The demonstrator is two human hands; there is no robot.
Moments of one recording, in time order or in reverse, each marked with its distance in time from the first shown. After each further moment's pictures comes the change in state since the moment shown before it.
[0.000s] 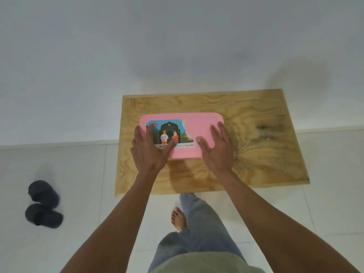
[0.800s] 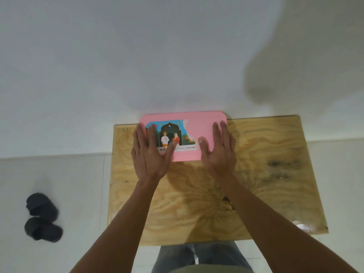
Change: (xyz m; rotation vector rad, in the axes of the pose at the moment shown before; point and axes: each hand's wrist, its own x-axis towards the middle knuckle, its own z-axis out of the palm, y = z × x) left_hand 0.125 0.035 0.049 0.151 -0.019 0.091; right_hand 0.139 -0.006 0.040 -0.139 0.115 -0.137
